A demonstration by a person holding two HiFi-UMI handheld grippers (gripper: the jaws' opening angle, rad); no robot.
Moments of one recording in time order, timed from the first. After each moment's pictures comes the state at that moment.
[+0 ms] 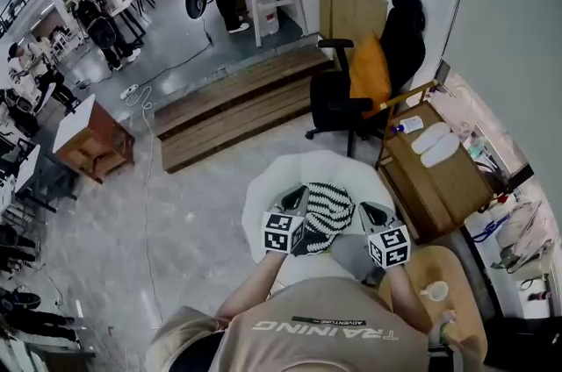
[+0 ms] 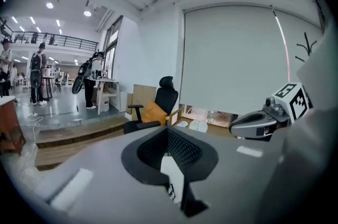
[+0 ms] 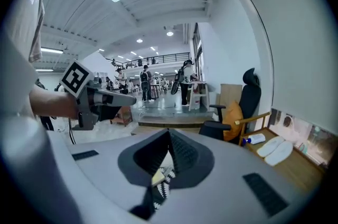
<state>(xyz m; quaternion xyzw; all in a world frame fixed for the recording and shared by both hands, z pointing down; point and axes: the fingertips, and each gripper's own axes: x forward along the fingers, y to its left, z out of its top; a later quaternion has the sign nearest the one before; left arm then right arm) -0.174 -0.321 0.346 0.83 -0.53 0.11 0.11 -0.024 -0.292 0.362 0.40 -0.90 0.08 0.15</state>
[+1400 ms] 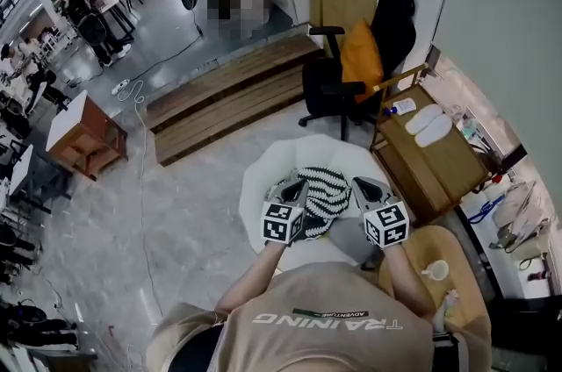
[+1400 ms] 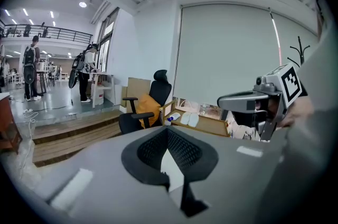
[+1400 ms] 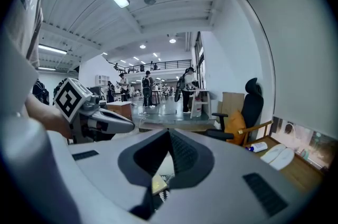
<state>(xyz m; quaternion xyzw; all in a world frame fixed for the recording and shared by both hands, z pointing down) -0.175 -0.276 0.368 0.85 -0.49 0.13 0.15 -0.052 -0.271 0.325 0.40 -0.91 0.06 0.12</state>
